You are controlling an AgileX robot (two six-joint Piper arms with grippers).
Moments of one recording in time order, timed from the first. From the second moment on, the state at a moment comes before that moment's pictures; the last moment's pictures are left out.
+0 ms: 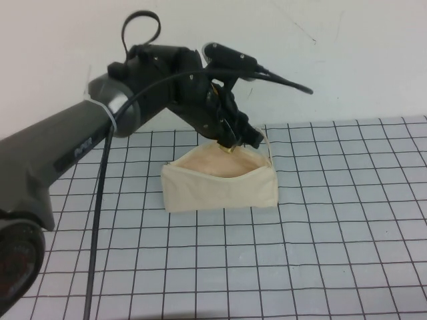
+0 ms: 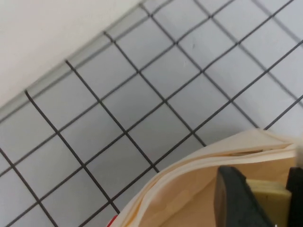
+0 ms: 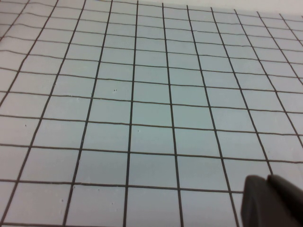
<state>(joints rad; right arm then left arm) -0.03 -0.01 0.02 -0.02 0.43 -0.10 -0.49 2.09 -1.89 -0.17 0.76 0.24</state>
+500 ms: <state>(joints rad) -0.03 -0.01 0.02 -0.02 0.43 -0.10 -0.49 2.04 -2.10 0.08 0.95 0.10</state>
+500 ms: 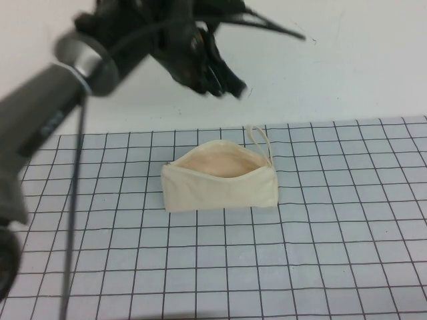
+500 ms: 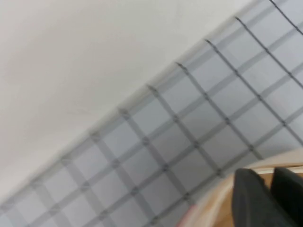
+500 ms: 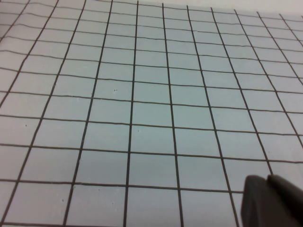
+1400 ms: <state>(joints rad) -0.03 -0.01 0.02 -0.02 0.43 -0.10 -0.49 1.16 -1.76 0.36 0.94 -0.03</state>
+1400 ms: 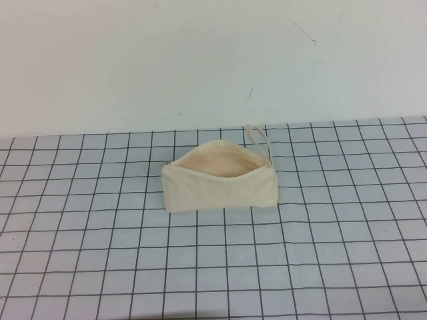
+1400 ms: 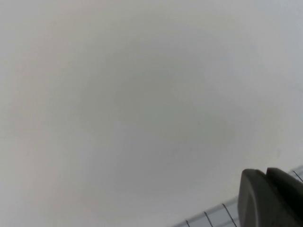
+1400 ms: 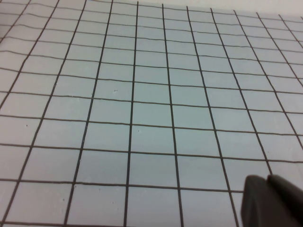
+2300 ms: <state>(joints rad) -0.03 -0.01 0.02 -0.02 0.43 -0.10 -0.43 0.70 -0.81 0.32 0.78 -0.13</state>
